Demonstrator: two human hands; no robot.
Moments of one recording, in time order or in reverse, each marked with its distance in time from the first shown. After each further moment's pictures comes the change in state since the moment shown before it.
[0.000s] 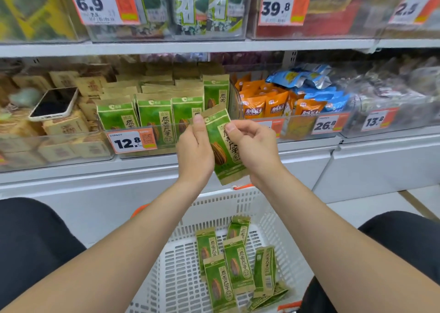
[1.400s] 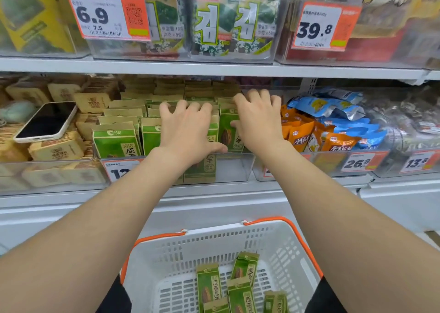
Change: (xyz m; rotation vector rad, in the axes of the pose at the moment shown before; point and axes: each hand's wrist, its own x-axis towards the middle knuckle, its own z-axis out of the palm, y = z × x) left_hand 0.136 0.018 -0.021 1.253 -0.214 0.436; right_hand 0.163 -0.022 0.043 -1.597 0.093 -0.800
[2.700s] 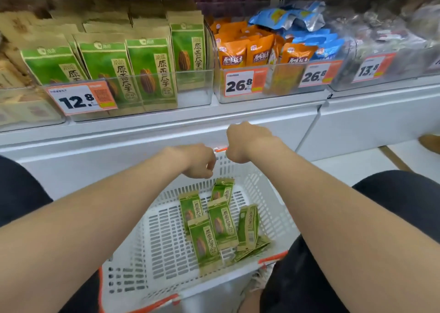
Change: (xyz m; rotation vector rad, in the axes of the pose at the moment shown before) left_hand -0.127 0.093 0.101 -0.154 -0.971 0.483; right_hand -0.184 0.014 -0.037 0.139 -0.957 0.151
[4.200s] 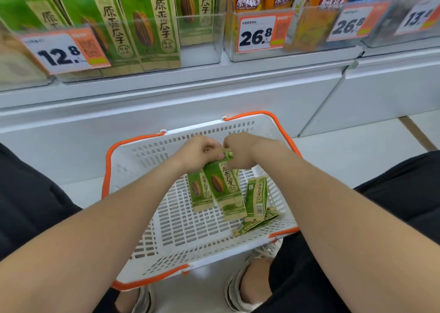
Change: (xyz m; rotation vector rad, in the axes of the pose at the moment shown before) left_hand 0.021 -0.013 0.116 -0.982 0.284 0.006; right_hand 0.044 -0.001 0.114 0.090 -0.337 -0.214
